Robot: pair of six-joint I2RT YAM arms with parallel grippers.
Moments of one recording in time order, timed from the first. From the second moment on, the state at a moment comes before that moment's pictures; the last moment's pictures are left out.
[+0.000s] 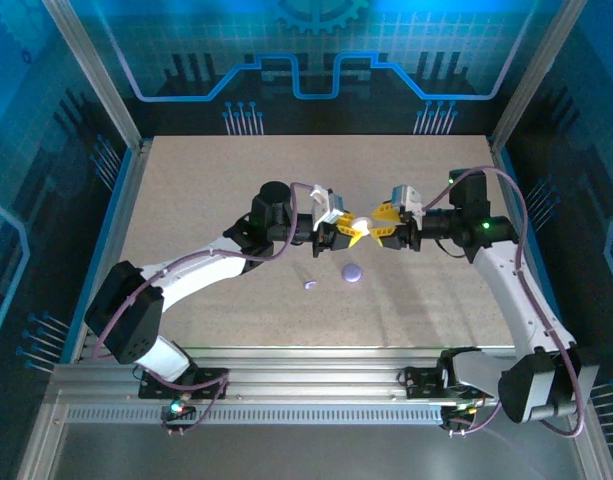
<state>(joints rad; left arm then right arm) -0.66 1.55 1.02 0.38 0.79 0.05 0.10 1.17 1.07 -0.64 -1.11 -0.82</state>
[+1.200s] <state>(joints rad) -0.66 1.54 1.02 0.40 0.83 0.05 0.11 1.32 1.22 -0.92 -1.25 -1.06</state>
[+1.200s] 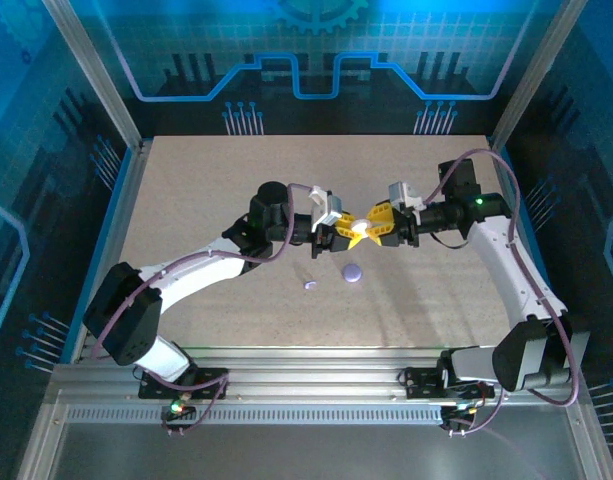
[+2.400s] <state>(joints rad) -0.66 1.53 1.01 0.31 0.67 0.12 0.07 1.30 1.24 -1.02 -1.01 -1.08</state>
